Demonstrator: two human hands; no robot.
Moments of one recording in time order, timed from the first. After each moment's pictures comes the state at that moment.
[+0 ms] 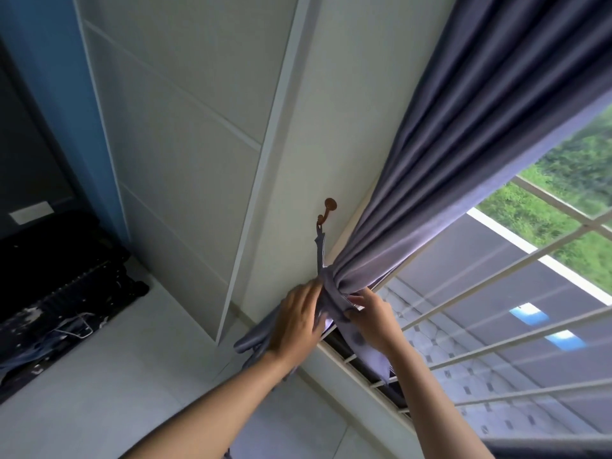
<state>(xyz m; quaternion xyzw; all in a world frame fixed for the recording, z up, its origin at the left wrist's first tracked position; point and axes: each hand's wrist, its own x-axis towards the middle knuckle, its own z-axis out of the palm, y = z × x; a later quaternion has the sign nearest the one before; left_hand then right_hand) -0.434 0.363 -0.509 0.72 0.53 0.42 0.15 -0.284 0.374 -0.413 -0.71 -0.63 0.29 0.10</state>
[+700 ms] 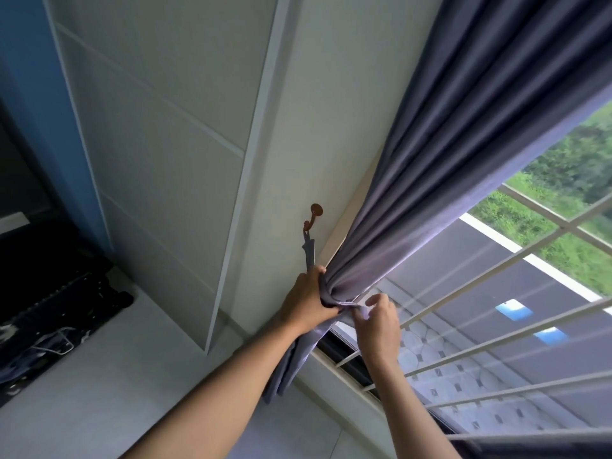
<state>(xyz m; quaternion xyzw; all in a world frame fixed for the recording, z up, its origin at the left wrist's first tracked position) -0.412 0.422 -0.469 0.68 0.53 0.37 0.35 -0.274 0.365 -0.434 -0.82 -0.52 0.10 0.21</state>
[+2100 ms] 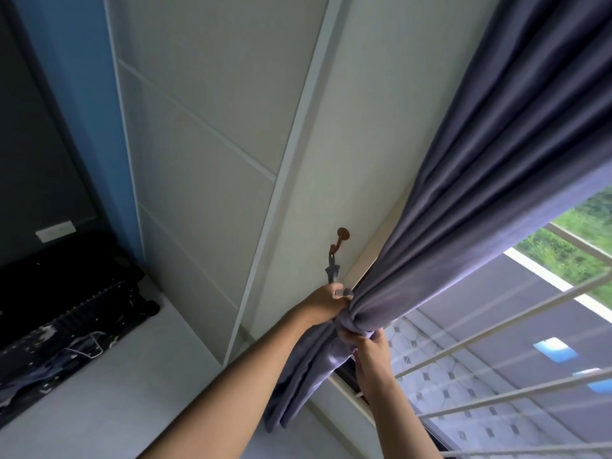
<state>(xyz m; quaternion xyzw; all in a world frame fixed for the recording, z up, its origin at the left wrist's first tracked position) -0.435 0.463 -0.440 0.56 0.51 0.24 0.61 -0.307 0.384 -0.459 -0.59 -0.35 0.55 0.48</state>
